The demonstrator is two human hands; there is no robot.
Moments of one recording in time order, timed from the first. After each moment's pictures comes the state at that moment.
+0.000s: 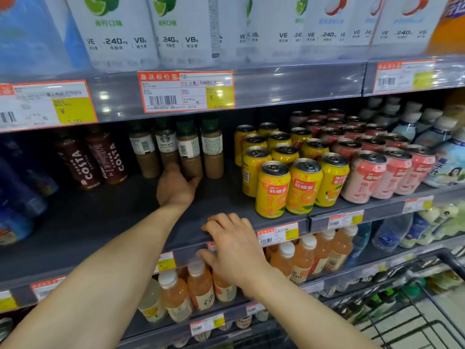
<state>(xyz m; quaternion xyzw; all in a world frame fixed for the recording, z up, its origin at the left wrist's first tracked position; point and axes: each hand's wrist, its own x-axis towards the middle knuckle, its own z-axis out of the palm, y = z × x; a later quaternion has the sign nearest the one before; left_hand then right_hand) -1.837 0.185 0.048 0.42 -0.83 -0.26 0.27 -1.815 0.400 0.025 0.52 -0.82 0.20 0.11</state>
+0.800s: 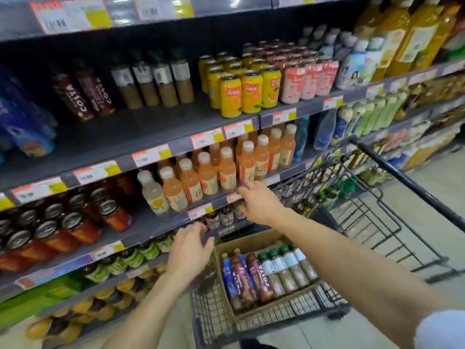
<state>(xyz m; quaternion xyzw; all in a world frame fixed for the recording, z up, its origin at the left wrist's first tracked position) -1.518 0.430 -0.071 0.22 -0.94 -0.23 0.09 -1.709 0.577 -0.056 0.44 -0.89 0.10 -0.02</state>
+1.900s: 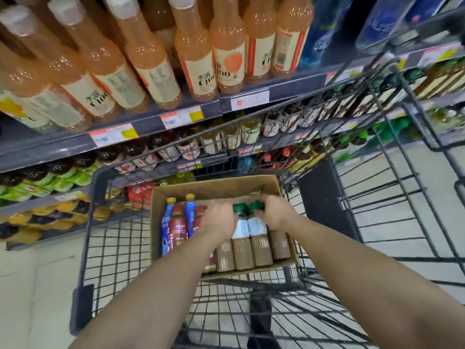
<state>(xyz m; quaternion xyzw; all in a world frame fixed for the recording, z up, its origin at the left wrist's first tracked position) -1.719 0.597 -0.371 0.28 -0.92 -0.19 -0.21 -1.837 0.728 -0.378 0.28 -0.88 0.09 -0.37</state>
